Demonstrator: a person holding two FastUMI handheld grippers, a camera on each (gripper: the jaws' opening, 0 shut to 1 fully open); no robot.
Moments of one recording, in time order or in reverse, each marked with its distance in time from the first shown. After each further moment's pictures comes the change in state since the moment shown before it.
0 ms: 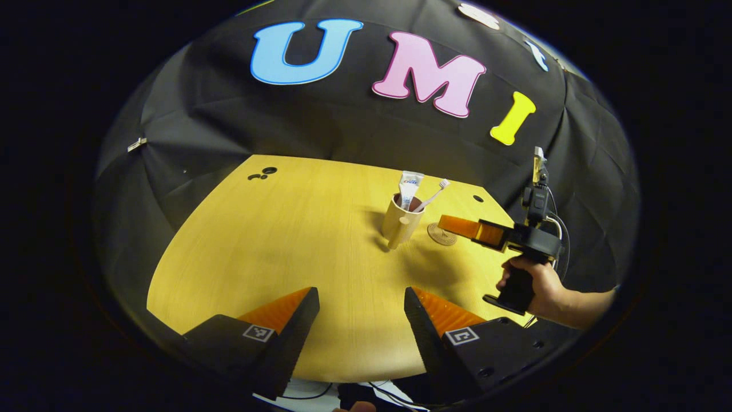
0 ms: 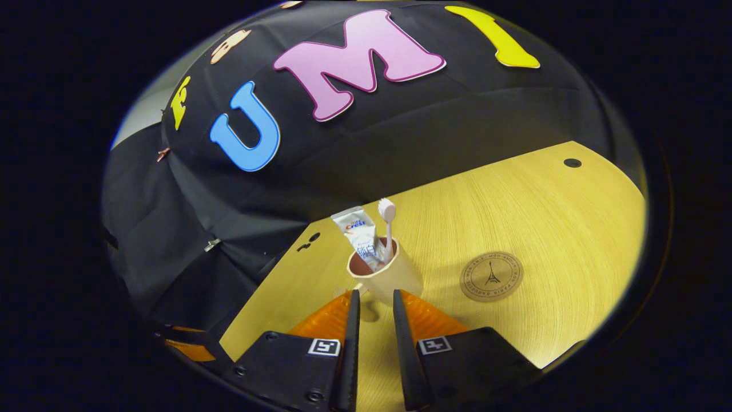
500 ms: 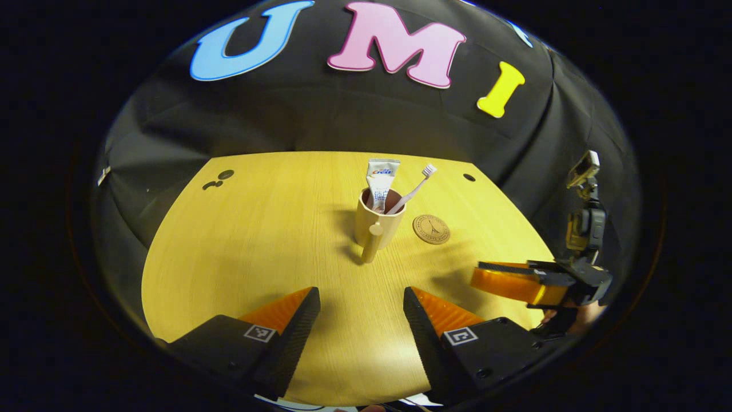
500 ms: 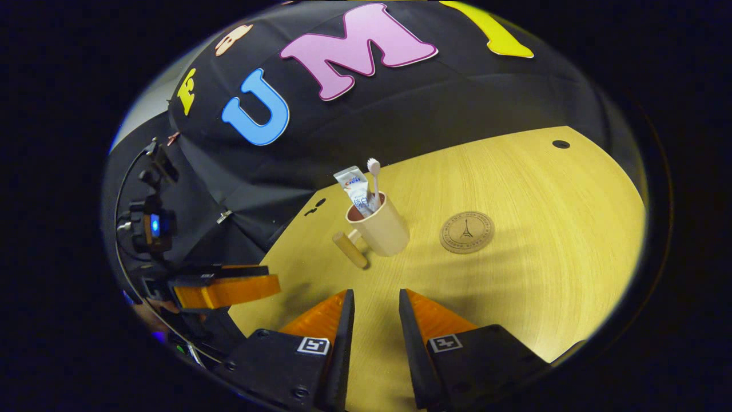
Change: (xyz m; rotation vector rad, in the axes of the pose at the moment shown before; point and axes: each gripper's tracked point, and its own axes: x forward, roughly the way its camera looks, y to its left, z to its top) left arm 0.095 -0.041 0.019 0.131 0.119 -0.047; right arm -0.081 -0.027 -0.041 -0.018 0.153 0.017
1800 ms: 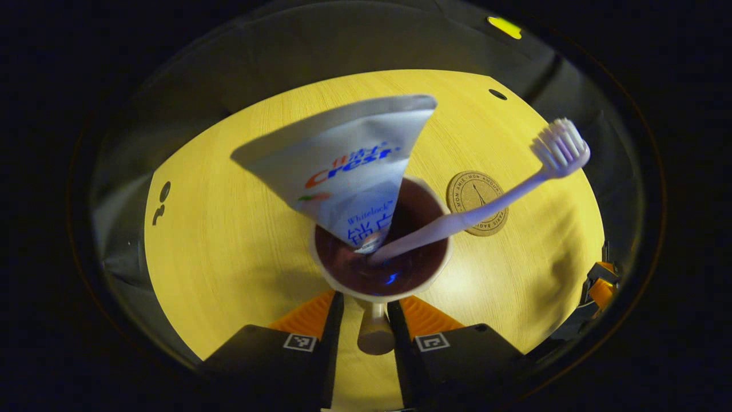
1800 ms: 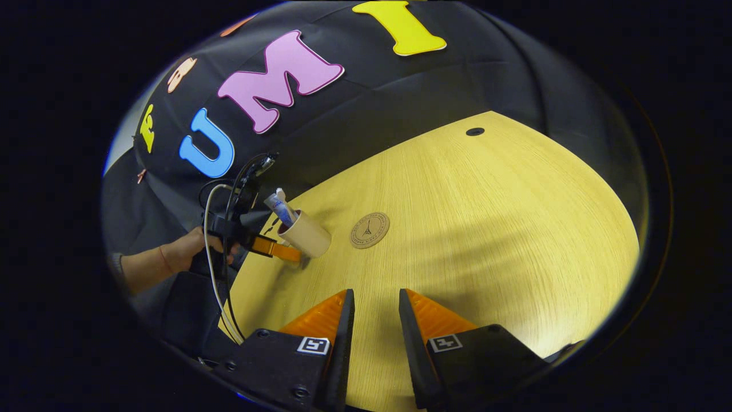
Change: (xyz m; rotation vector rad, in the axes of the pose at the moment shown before) left arm 0.158 0.000 0.026 0.207 0.482 0.058; right arm -0.075 -0.121 0.006 0.165 -0.052 -0.164
